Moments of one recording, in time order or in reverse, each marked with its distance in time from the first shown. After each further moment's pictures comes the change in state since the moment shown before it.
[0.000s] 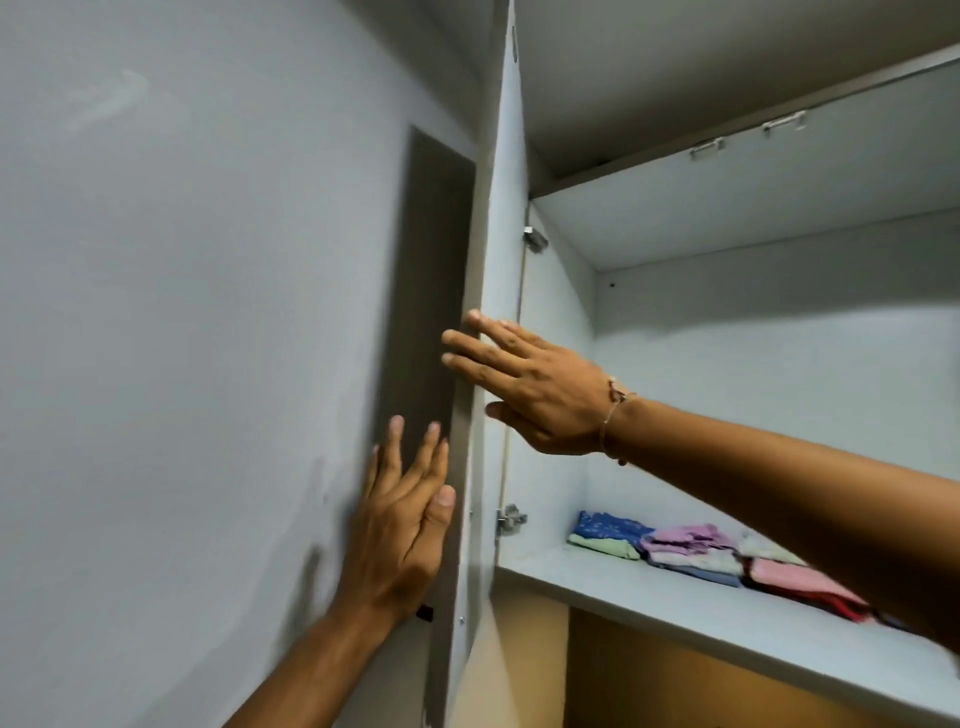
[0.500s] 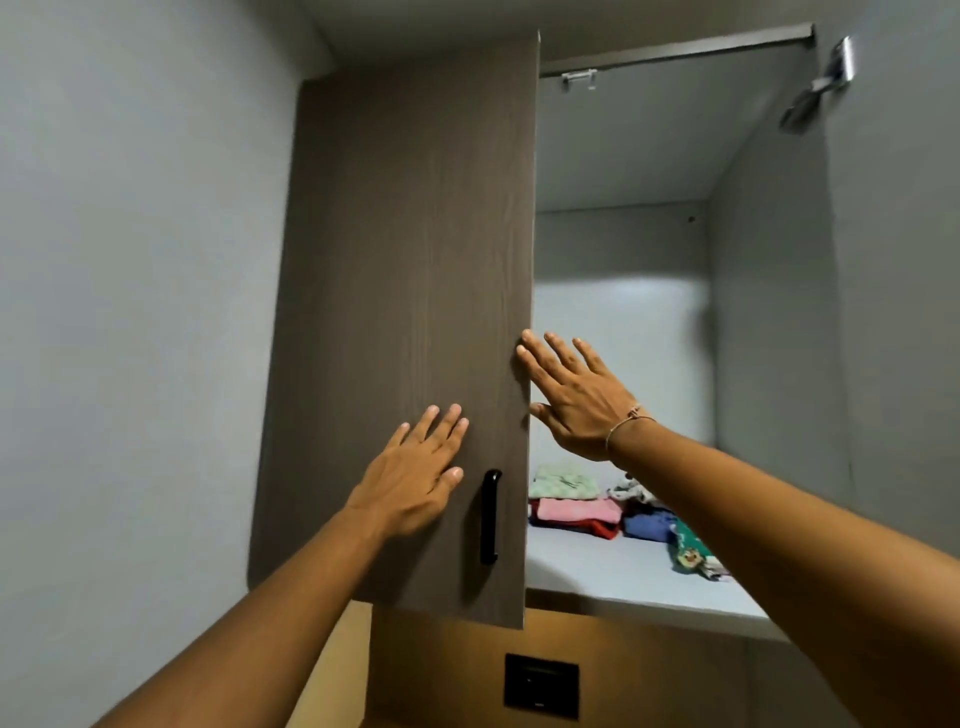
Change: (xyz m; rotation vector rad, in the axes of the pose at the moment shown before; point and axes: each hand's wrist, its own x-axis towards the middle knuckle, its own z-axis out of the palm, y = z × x) left_hand 0.075 0.042 0.249 0.133 -0.616 0.291; right_hand -0.249 0.083 0.043 -0.183 -0.573 0.638
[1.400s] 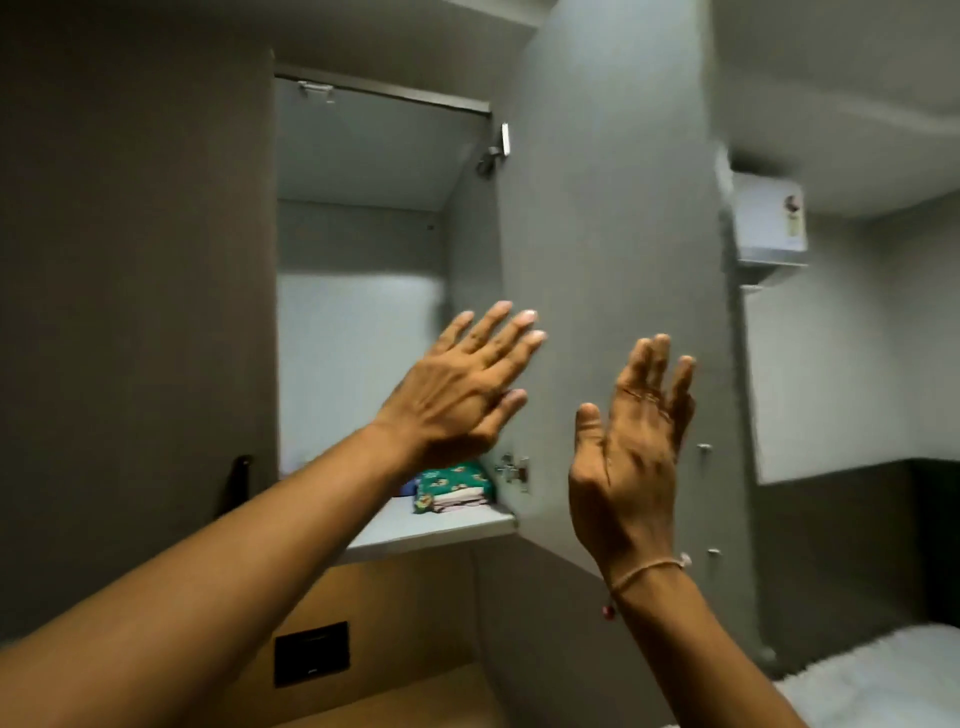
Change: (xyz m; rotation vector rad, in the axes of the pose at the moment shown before) left_hand 0.009 0.275 -0.165 -0.174 0.534 0.708; right_hand -0.279 -0.019 -0.219 0.143 0.617 0.877
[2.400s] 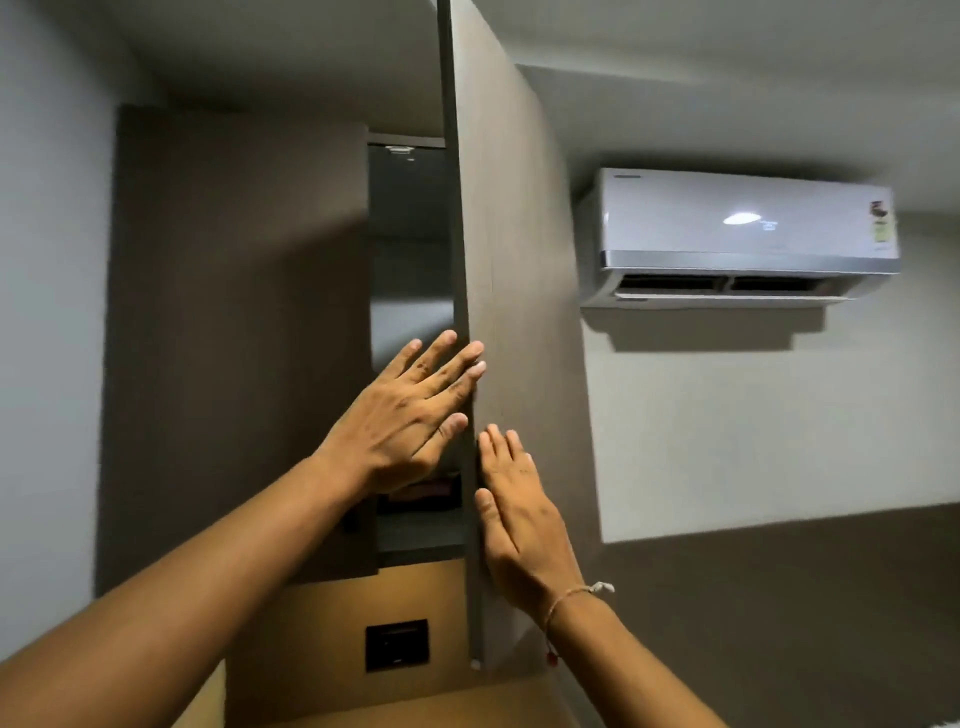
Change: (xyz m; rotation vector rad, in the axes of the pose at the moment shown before) left_hand -0.096 -0.065 -0.069 0.154 -0.145 -0.115; right_hand -0.060 -0.082 0.066 0.352 -0.585 -0.181
